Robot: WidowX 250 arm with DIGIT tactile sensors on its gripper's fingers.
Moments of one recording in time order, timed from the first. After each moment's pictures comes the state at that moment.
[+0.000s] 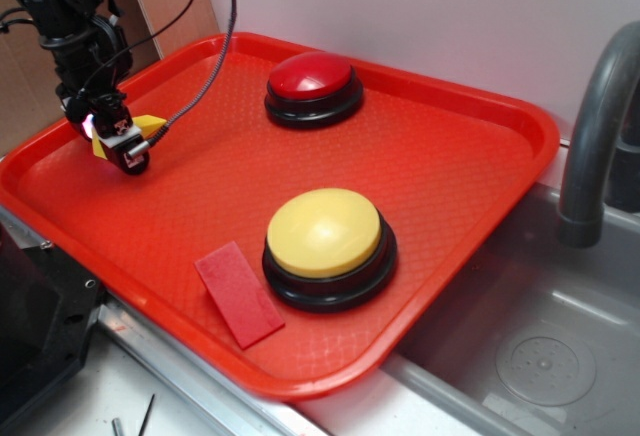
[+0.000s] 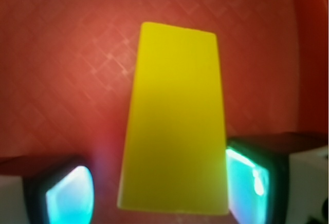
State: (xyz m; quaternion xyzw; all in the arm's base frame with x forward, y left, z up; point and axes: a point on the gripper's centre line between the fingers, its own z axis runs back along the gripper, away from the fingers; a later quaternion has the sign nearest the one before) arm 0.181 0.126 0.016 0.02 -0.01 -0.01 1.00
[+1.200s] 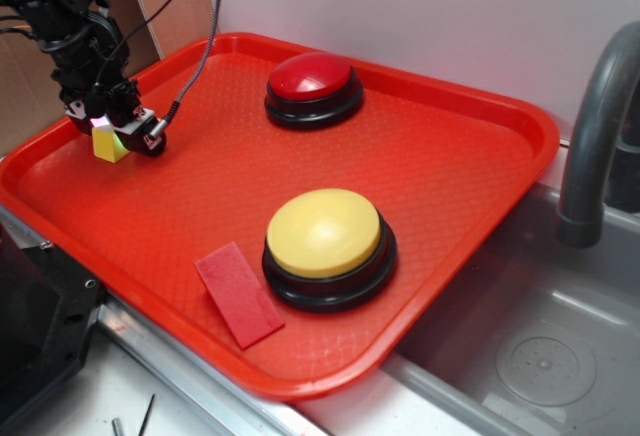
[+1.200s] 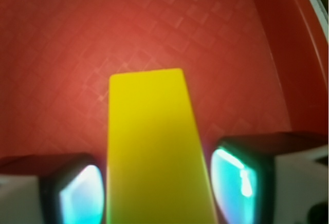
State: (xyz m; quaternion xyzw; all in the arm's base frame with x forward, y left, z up) arm 0.185 0.138 0.012 0.02 -0.06 0.11 0.99
